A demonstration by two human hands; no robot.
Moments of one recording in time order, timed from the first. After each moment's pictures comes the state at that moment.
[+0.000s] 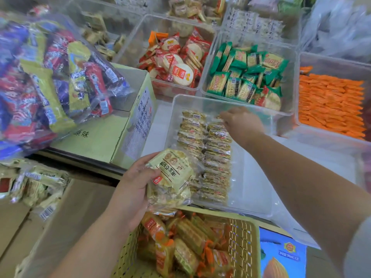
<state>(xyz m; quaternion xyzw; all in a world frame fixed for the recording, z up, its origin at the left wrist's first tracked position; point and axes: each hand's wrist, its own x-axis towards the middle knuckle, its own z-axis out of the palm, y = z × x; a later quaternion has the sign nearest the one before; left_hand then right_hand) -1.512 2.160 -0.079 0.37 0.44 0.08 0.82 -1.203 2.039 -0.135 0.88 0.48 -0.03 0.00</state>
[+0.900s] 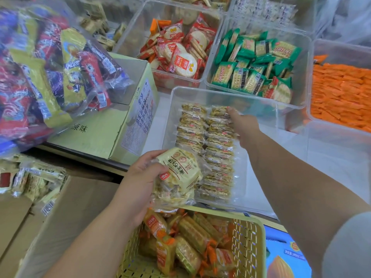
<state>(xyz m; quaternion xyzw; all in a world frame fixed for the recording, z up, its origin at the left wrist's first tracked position) -1.499 2.156 -0.080 0.42 0.48 0.05 0.77 -1.197 2.056 -0.197 0.83 -0.11 -0.29 -0.46</state>
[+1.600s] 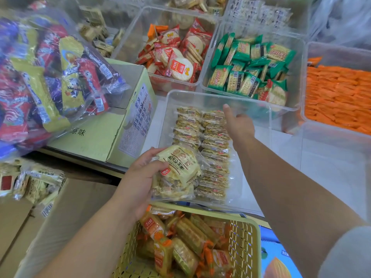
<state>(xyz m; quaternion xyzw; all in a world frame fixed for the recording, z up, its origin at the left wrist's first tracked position) -1.486 2.157 -0.080 0.40 0.46 0.05 0.79 -1.215 2.059 -0.173 0.90 -0.06 -0.25 -0.34</state>
